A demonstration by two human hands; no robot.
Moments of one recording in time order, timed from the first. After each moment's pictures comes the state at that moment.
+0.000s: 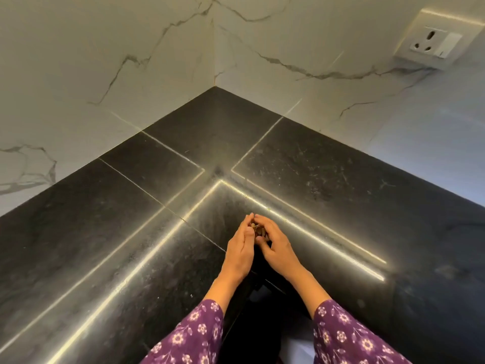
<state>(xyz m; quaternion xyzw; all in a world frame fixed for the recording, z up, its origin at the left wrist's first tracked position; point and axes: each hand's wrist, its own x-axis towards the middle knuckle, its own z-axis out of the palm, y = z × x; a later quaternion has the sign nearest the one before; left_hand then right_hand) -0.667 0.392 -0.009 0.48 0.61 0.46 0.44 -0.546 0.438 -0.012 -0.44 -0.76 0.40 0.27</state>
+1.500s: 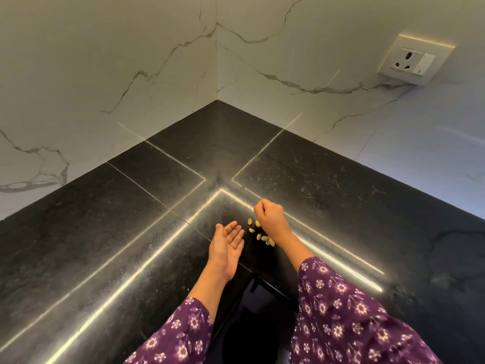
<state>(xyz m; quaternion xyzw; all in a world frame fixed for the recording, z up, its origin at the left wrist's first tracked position) -0.676 0.391 0.016 0.00 0.49 0.60 0.63 -0.569 0.490 0.023 -0.56 -0.71 0.33 0.25</state>
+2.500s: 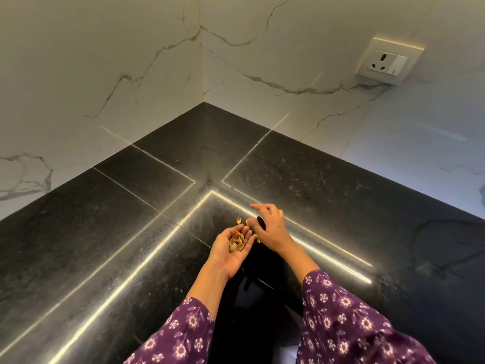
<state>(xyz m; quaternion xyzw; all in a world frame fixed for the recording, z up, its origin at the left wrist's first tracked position) -0.658 0.393 0.036 -0.10 0.38 0.58 0.72 -0.528 0.472 0.004 -0.51 -0.81 0.22 0.21</state>
